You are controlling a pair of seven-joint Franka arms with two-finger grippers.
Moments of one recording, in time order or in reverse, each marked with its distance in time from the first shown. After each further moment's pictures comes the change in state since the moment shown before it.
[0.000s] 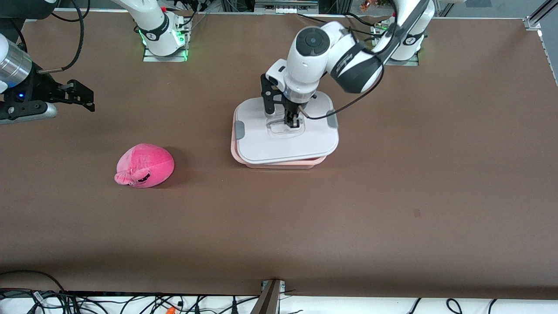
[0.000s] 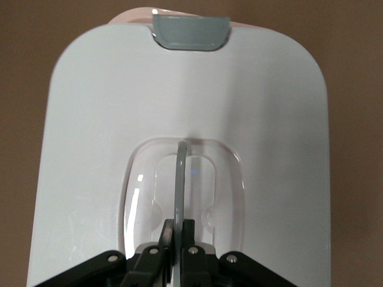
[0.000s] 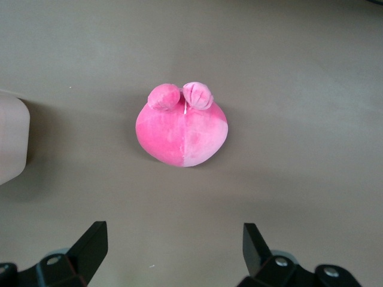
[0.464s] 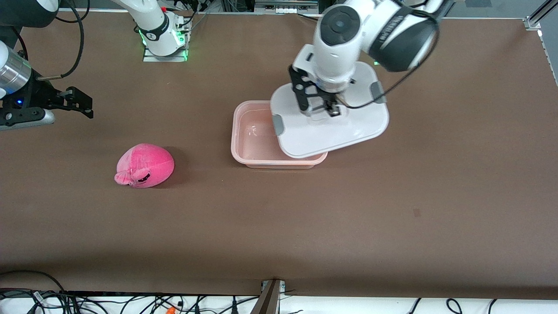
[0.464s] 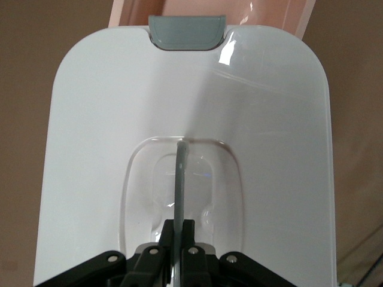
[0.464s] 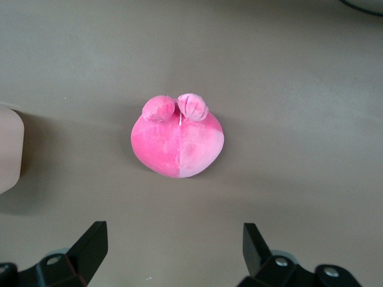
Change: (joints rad) left arm 0.140 -0.053 0.017 0.163 0.003 -0.473 0.027; right arm -0.003 0.021 0.000 0.000 0.000 0.041 0.001
